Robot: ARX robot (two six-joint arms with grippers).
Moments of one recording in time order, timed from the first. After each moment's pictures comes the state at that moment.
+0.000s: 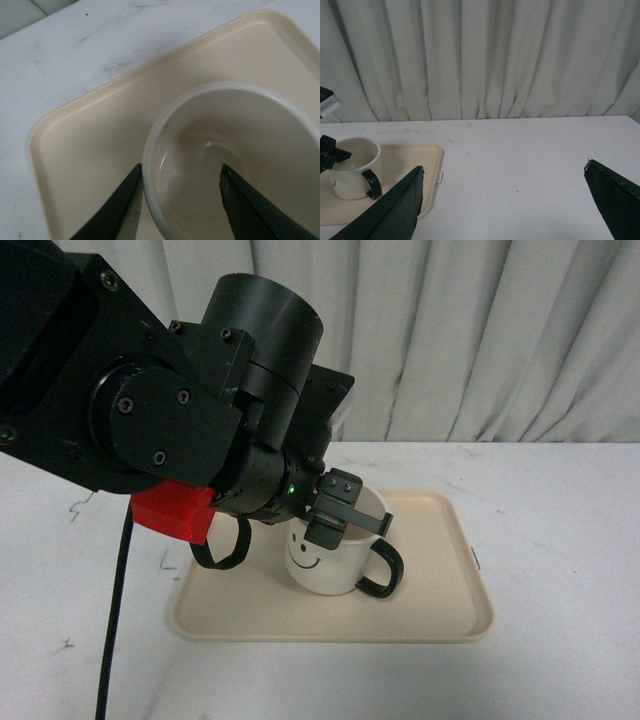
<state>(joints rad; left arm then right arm) -0.48 2.03 1.12 0.19 -0.14 0.08 0.00 0.00 0.01 0.00 0.00 -0.01</state>
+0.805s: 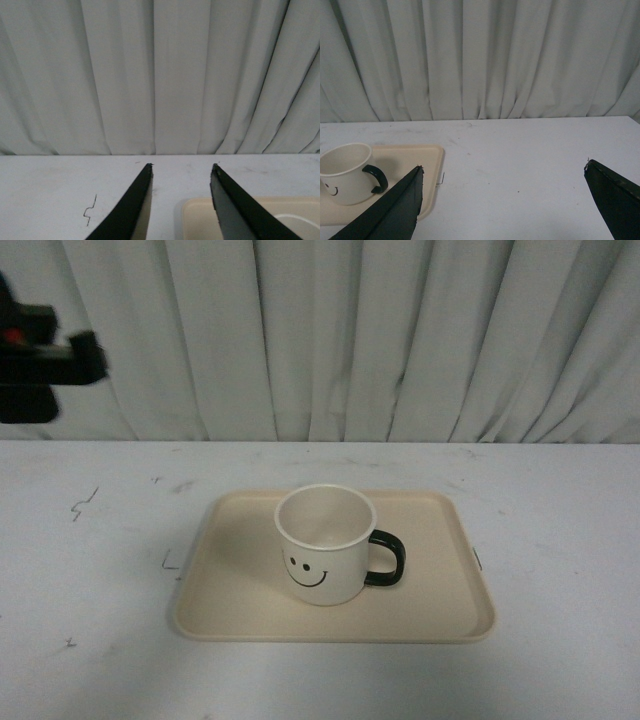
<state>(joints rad) -0.32 1.33 0.36 0.99 -0.33 0.01 0.00 0.00 0.01 0.00 0.00 -0.01</state>
